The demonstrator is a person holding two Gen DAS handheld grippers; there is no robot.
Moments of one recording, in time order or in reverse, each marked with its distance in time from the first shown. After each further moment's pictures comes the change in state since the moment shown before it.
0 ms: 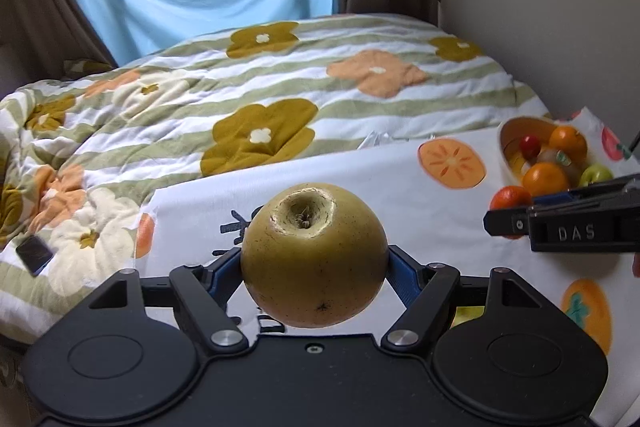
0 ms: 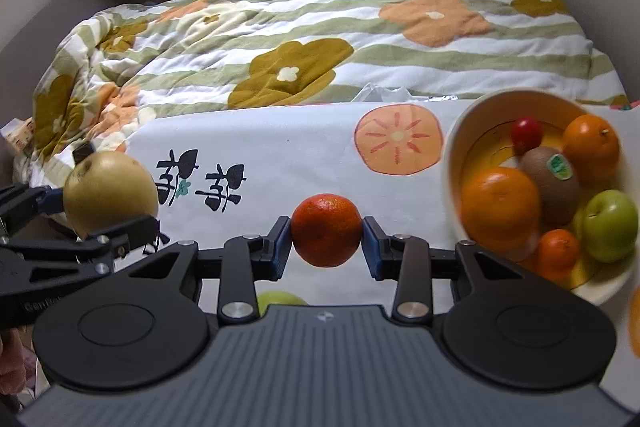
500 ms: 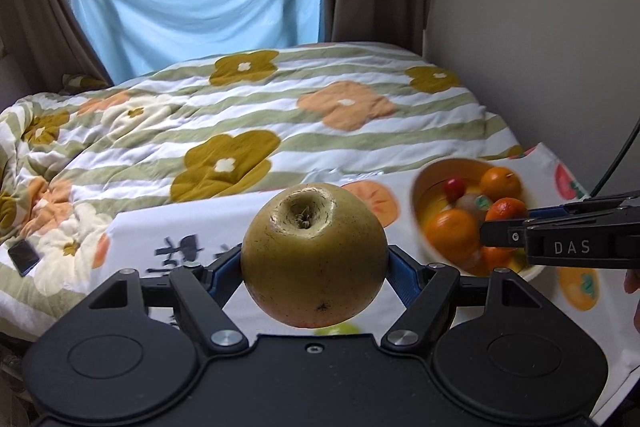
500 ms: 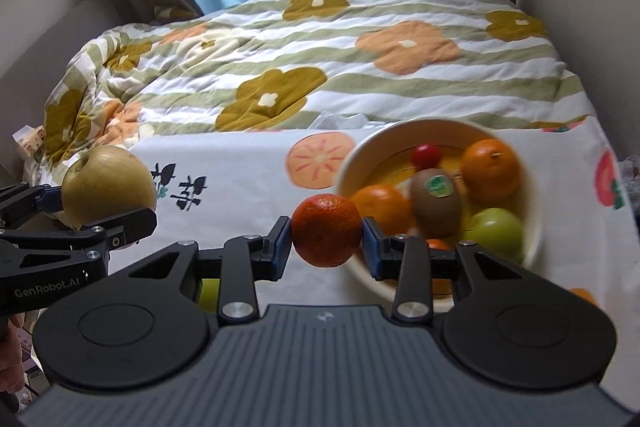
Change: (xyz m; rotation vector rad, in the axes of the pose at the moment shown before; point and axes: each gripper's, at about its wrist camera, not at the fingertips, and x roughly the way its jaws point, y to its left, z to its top) left arm -0.039 -0.097 0.026 -0.028 -0.065 -0.013; right arm -0.074 -0.088 0.001 -0.006 -0.064 0.010
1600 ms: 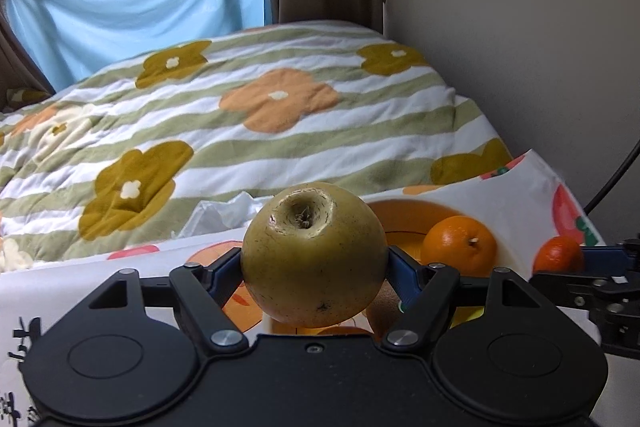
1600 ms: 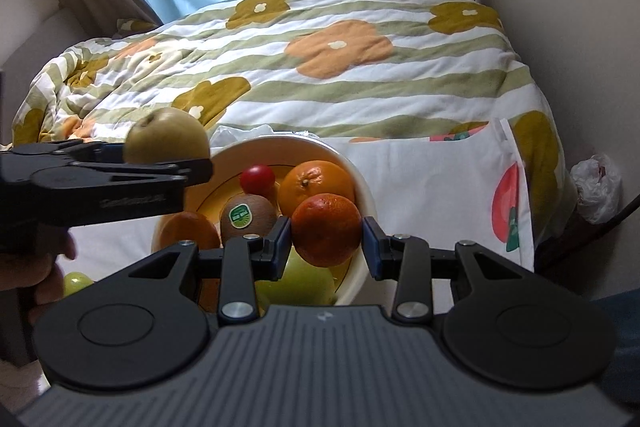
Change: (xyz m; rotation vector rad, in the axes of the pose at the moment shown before) left arm 0.157 -0.119 0.060 0.061 0.071 -0.062; right arm 0.024 -0.146 0.018 0.039 0.014 -0.037
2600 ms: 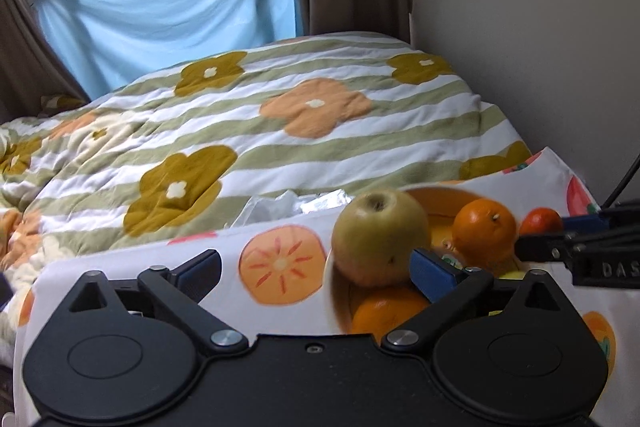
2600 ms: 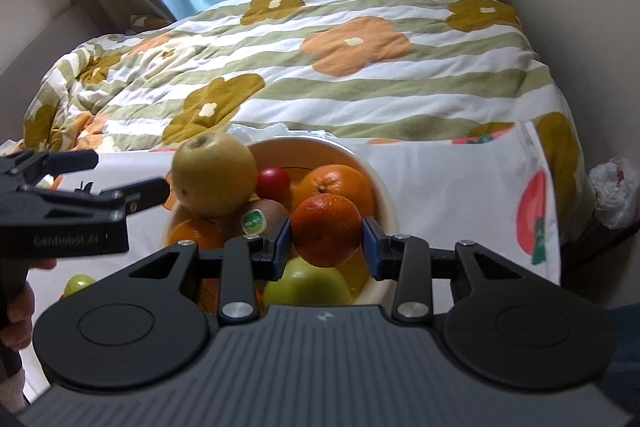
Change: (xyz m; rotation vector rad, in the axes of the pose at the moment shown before) left arm -0.053 0.020 -0.021 -0.008 -0.035 0.098; right arm 0.015 0.012 0.007 -0.028 0.007 0.054
